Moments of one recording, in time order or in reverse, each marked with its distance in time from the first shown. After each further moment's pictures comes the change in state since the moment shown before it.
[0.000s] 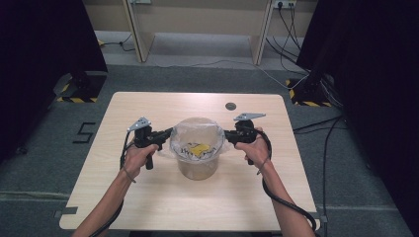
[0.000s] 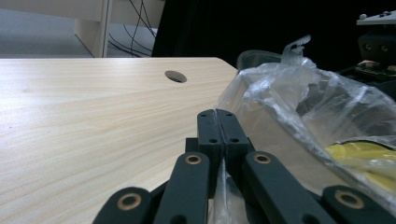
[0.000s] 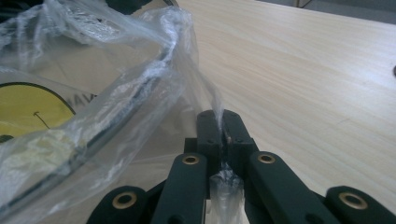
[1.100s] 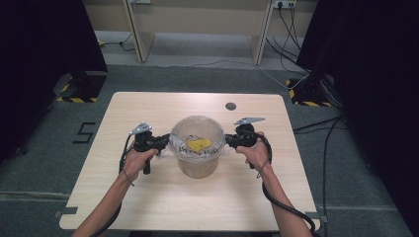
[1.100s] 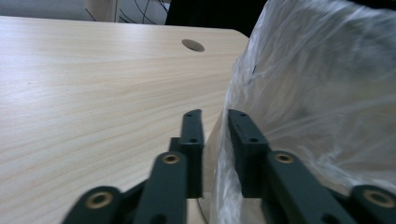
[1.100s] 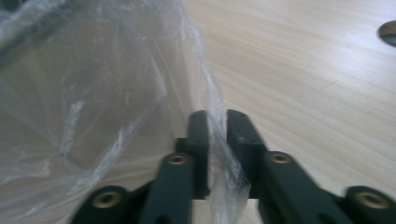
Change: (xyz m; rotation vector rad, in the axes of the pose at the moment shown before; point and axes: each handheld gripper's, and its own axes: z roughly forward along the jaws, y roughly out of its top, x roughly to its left) left arm 0.010 -0.017 -0.011 0.059 0.056 -0.024; right arm -0.005 -0.016 0.001 0.046 -0.068 0.031
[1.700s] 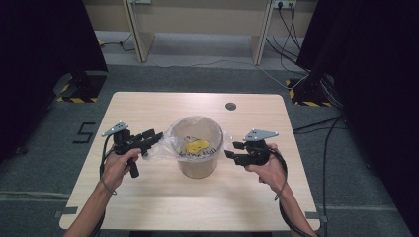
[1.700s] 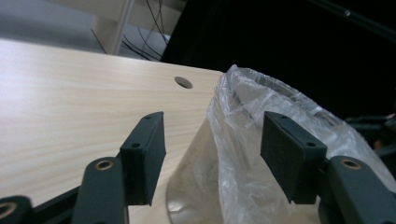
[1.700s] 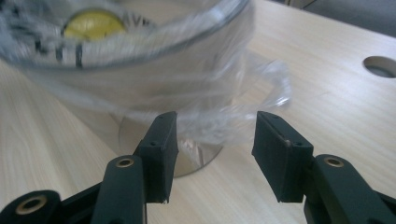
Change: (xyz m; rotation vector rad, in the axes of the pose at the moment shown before) left arm -0.004 0.019 -0.050 -0.095 -0.046 -0.182; right arm 0.042 -0.025 -0.056 -0.032 -0.002 -0.167
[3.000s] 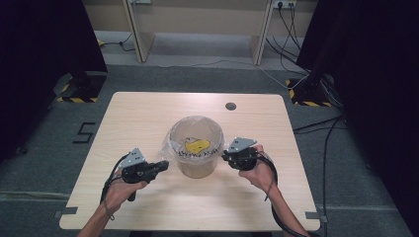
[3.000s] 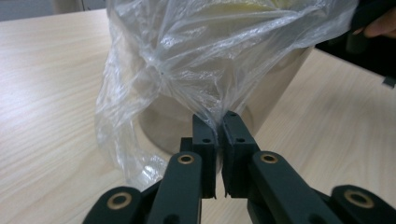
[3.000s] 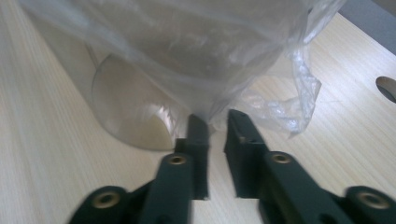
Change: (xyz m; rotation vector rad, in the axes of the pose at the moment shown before) left arm -0.032 -0.071 -0.015 0.224 -0.018 0.420; right arm 0.014 -0.009 0.030 0.127 -0.064 -0.305
